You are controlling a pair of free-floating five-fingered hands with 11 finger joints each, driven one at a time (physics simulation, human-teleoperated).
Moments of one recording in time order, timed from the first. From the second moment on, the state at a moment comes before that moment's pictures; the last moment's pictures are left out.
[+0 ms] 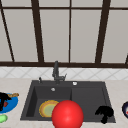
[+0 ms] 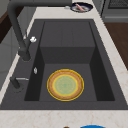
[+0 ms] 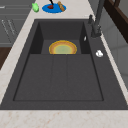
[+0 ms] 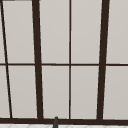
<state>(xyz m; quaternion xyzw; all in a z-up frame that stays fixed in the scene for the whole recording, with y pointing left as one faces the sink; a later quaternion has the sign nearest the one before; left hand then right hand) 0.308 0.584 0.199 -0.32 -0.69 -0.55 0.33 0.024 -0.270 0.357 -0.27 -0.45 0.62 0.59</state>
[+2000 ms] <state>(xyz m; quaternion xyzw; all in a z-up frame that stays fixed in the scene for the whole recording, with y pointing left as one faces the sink) 0.312 0.617 0.127 -0.16 -0.77 -0.59 0.19 0.024 -0.270 0.357 -0.27 -0.45 0.62 0.59</state>
